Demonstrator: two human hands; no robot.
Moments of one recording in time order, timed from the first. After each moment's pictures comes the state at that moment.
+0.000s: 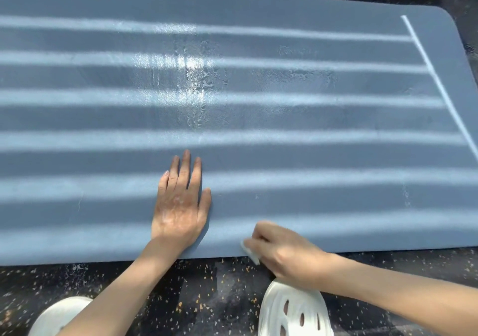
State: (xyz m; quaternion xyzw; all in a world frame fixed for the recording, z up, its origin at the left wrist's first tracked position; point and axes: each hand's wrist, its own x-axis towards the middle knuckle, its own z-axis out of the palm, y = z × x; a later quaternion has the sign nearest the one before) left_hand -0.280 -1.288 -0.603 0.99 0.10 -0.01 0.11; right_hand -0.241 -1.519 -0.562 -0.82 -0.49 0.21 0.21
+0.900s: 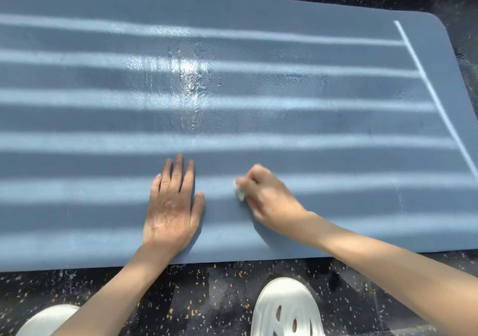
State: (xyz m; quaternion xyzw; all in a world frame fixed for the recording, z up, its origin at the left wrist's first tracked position) left_hand -0.278 -1.289 -0.598 0.99 0.11 -0.03 0.11; right_hand -0.179 -1.474 -0.556 -0.88 -0.40 0.17 0.19
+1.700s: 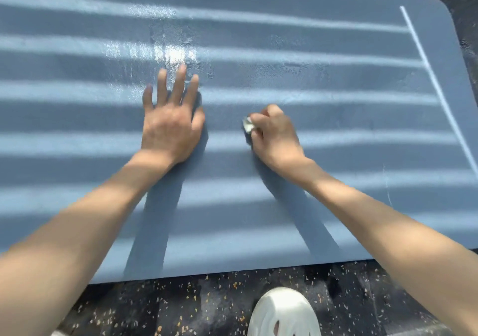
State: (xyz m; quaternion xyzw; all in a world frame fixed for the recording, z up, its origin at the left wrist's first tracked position) left_hand -0.135 -1.251 -0.594 0.99 0.09 0.04 0.04; right_hand -0.084 -1.450 -0.566 -0.93 -0.28 0.06 0.23
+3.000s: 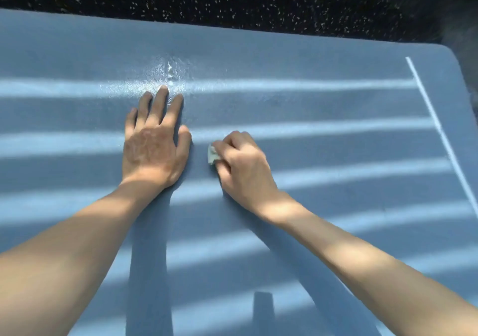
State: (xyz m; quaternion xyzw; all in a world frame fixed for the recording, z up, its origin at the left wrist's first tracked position) left_hand -0.003 -1.204 -0.598 0.98 0.12 0.03 0.16; right_hand 0.017 -1.374 -0.582 -0.91 -0.30 0.01 0.28
